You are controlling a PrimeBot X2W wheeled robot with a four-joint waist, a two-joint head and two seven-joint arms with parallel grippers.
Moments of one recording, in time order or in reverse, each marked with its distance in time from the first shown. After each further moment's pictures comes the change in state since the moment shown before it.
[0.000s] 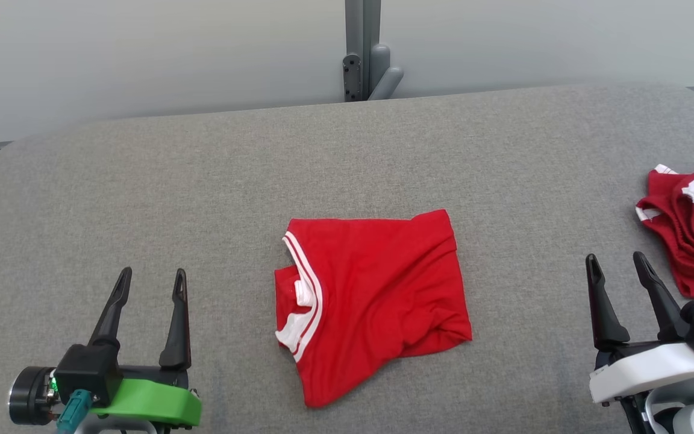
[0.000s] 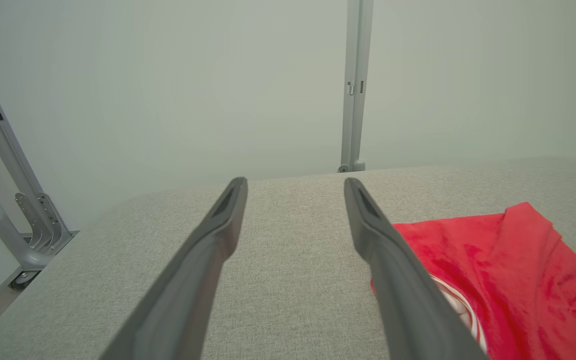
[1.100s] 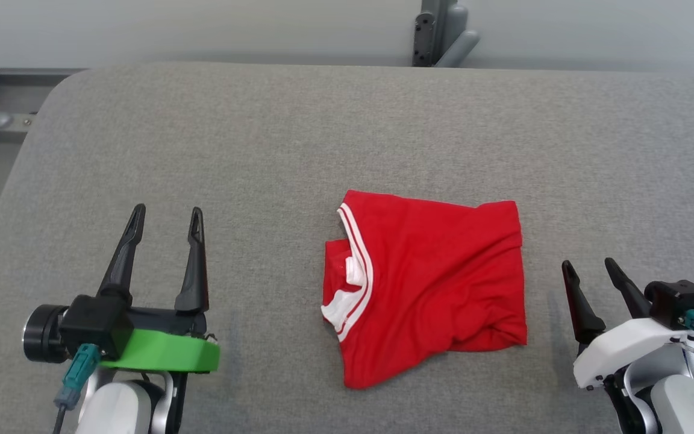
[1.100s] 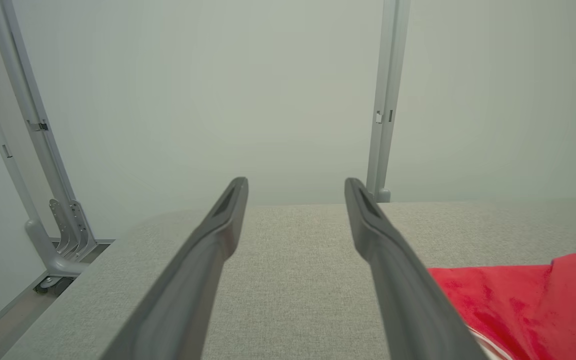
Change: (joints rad) left arm -0.137 -0.022 -0.045 -0.001 -0.015 -0.001 -0.030; right arm -0.138 -0.049 0.080 0.258 0.060 0.000 0.030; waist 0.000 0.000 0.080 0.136
